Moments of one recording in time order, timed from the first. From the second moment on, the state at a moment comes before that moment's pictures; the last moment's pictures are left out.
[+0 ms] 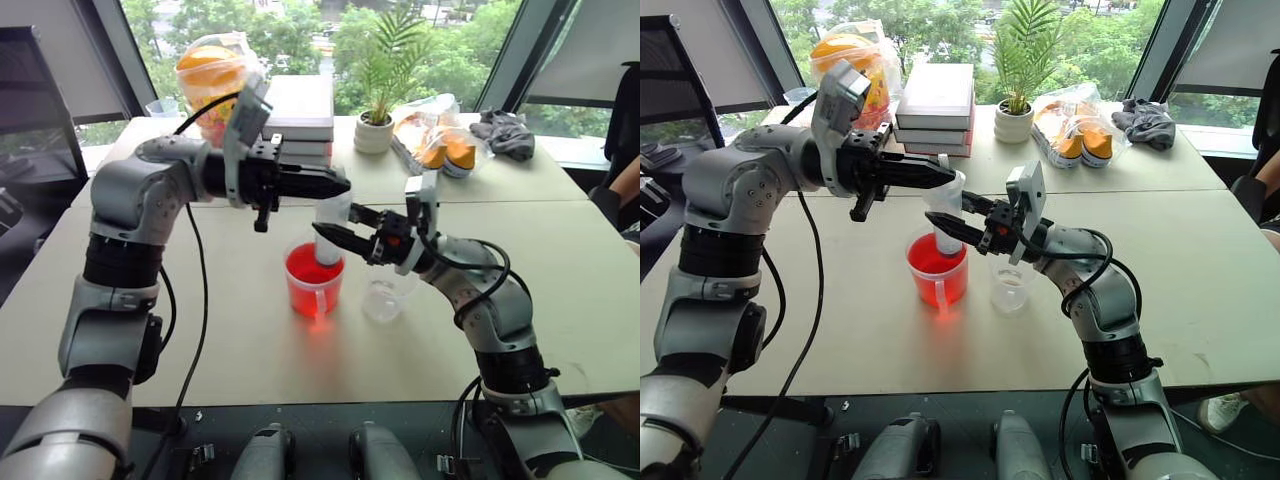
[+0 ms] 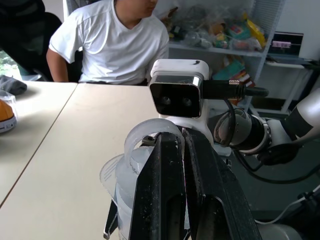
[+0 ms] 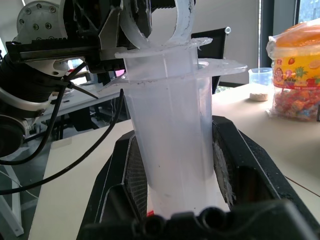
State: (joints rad) left arm -1.07 0.55 -0.06 0.12 -0.65 0.78 -1.32; right arm -0.55 -0.33 0.06 -0.19 0.50 0.42 0.84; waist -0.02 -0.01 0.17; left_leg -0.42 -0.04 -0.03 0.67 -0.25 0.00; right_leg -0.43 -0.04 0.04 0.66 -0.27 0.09
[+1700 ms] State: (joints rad) left arm -1.06 0.63 -0.01 0.10 -0.68 0.77 -1.33; right arm -0.61 -0.36 0.05 -0.19 0.53 0.55 0.82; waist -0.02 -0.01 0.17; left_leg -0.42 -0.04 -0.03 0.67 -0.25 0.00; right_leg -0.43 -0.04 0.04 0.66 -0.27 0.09
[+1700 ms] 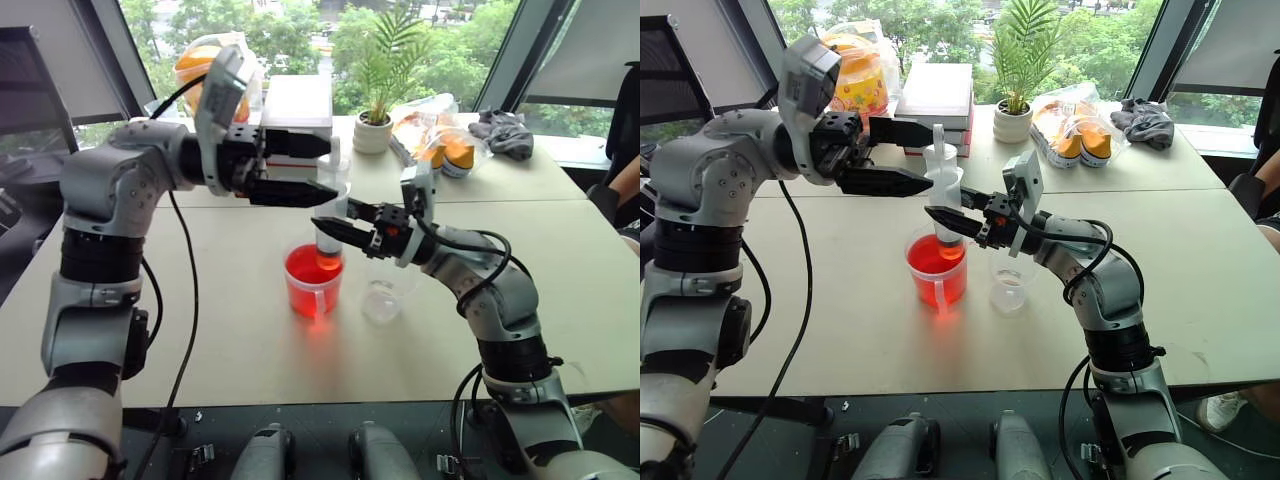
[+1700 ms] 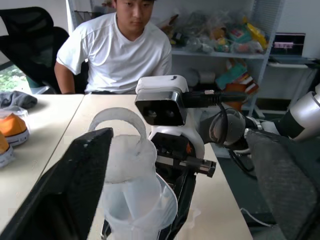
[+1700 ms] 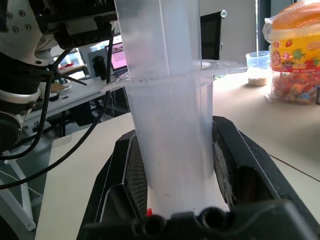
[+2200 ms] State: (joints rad) left arm -0.97 0.72 0.04 0.10 -0.66 0.76 -1.27; right arm -0.67 -0.37 0.01 -0.24 0.61 0.60 0.79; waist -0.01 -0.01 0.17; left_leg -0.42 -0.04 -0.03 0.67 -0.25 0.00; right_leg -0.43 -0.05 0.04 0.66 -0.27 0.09
